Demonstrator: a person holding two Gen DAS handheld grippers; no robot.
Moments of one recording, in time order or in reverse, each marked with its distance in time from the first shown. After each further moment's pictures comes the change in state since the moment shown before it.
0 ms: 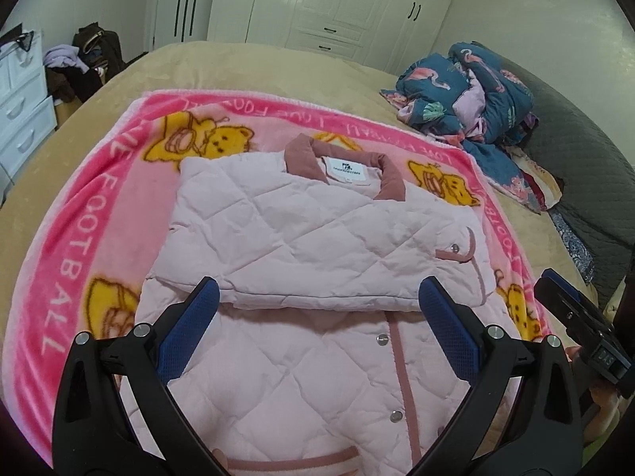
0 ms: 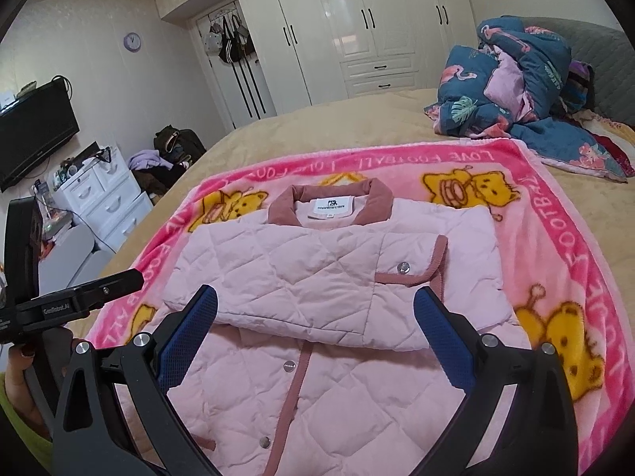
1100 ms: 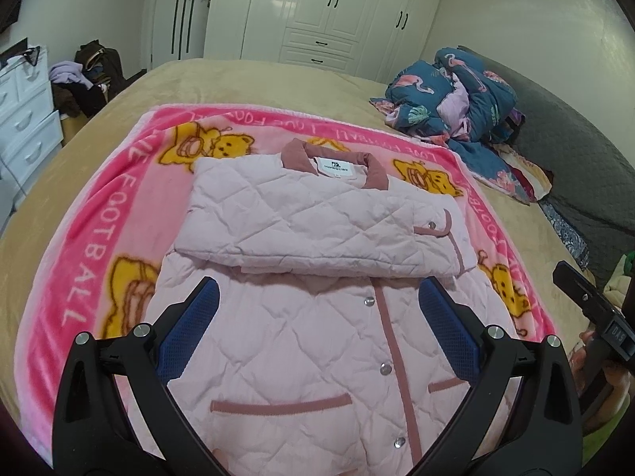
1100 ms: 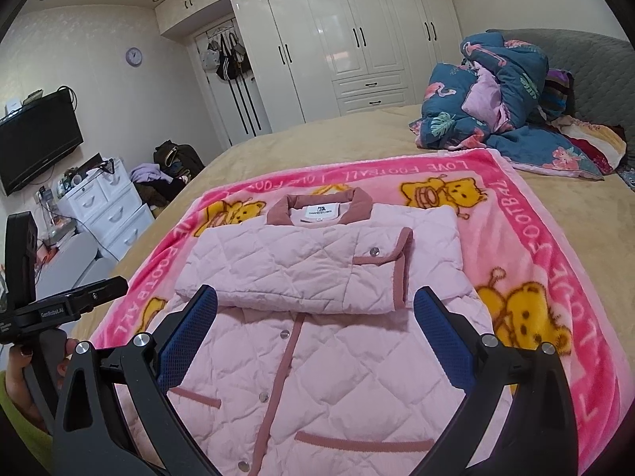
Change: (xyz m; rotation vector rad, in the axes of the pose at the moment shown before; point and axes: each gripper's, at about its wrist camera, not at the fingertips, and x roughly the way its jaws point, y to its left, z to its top) left arm -0.062 -0.007 -0.047 0.042 -0.050 0.001; right arm -0.082 -0.005 -0.032 0.009 -0.064 -0.026
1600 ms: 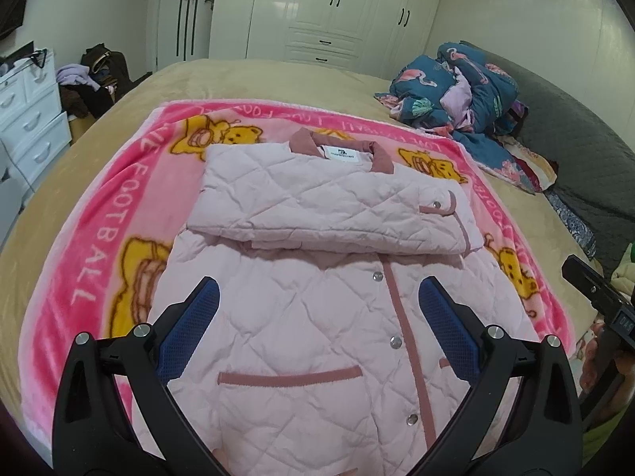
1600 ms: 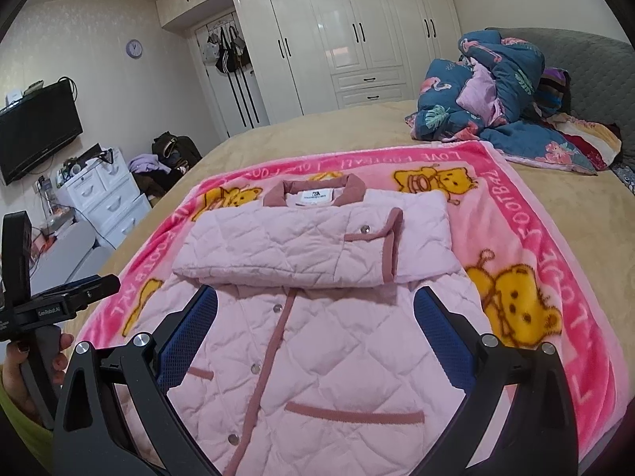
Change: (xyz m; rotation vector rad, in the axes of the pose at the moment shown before) left arm -0.011 -0.002 -0.030 0.016 0.001 0.037; right arm -0.017 -0.004 -0.028 -0.016 0.025 -0.018
